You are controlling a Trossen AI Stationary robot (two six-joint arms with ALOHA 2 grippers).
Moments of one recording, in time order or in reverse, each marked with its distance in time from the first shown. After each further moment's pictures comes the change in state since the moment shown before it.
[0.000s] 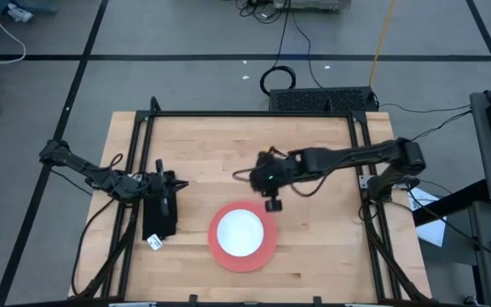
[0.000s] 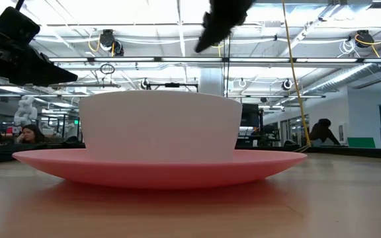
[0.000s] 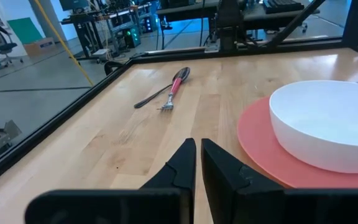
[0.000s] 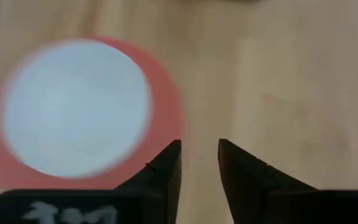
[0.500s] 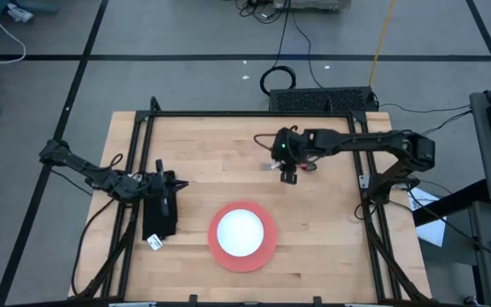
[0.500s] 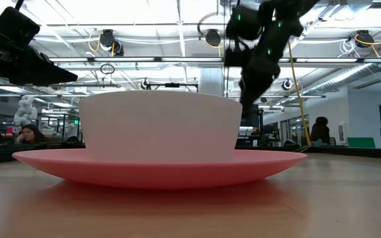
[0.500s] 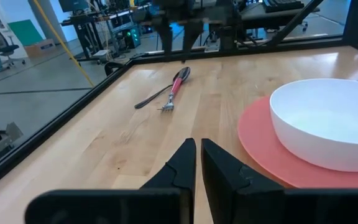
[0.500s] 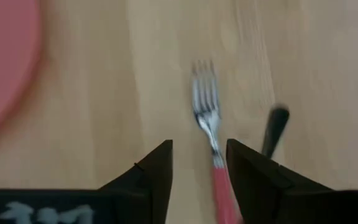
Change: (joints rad) left arm 0.000 0.000 0.000 0.000 0.000 0.012; right arm -0.340 -0.134 -0.411 0.117 -0.048 -0.048
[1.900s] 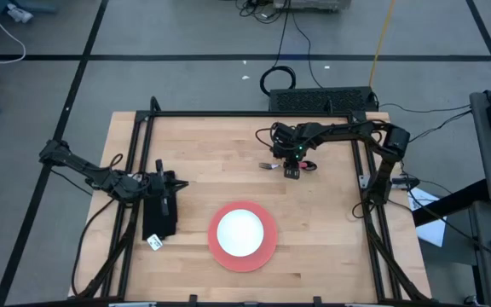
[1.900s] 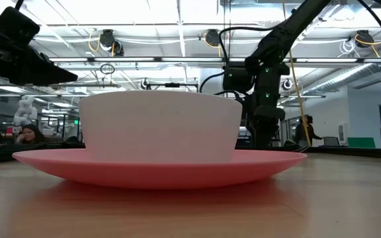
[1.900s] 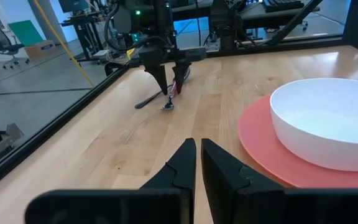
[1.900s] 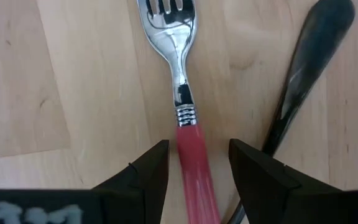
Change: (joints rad) left arm 0.000 0.000 0.000 0.000 0.000 0.003; right arm -0.191 0.259 -0.018 -0.027 -0.117 -0.149
